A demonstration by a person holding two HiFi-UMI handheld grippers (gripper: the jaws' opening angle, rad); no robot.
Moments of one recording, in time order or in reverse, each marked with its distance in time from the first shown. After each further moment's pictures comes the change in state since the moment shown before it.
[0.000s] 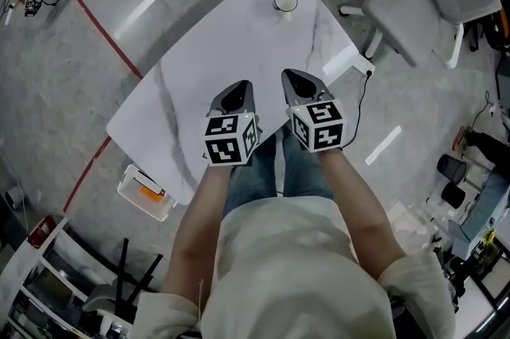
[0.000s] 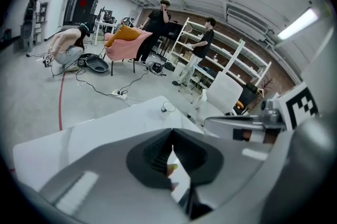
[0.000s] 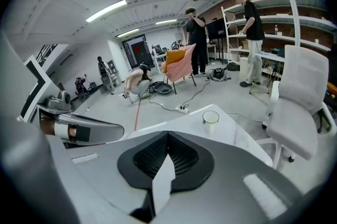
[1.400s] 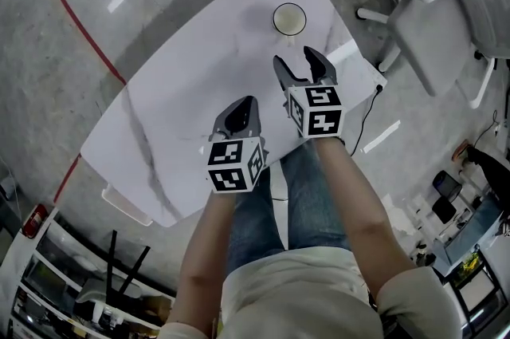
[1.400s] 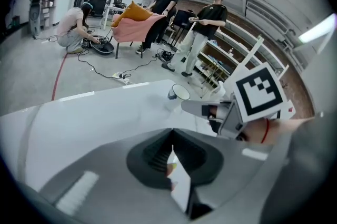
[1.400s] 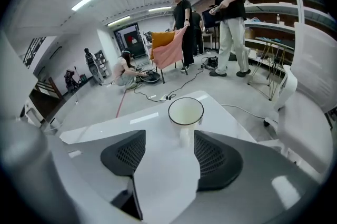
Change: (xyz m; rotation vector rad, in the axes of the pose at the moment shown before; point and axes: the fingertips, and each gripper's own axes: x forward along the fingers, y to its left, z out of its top) left arm 0.172 0.020 -0.032 -0.123 0.083 0.056; right arm 0.188 -0.148 -0.023 0.006 0.104 -0.057
